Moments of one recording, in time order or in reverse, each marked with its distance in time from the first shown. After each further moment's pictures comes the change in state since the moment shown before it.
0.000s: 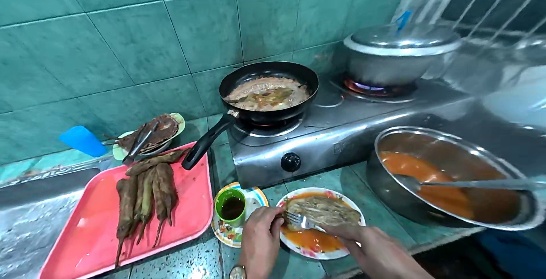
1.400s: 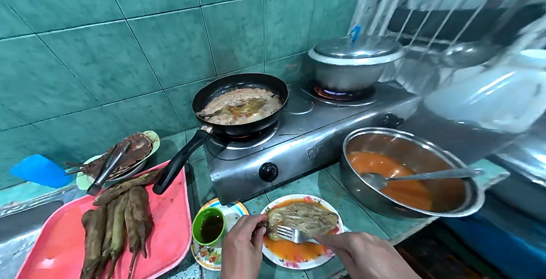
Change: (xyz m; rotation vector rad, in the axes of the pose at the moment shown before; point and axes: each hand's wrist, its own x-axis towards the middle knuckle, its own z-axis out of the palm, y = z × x) left_hand 0.010 0.008 -0.007 0.001 -0.029 0.011; right_hand -0.018 0.002 -0.013 -0.052 -0.031 0.080
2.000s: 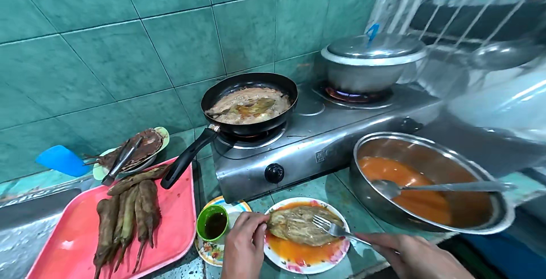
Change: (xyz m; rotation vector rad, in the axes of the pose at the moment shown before) left_hand 0.000 0.006 -0.002 -0.074 0.103 0.024; right_hand -0.010 0.065 -0.011 0.042 0.179 -0.012
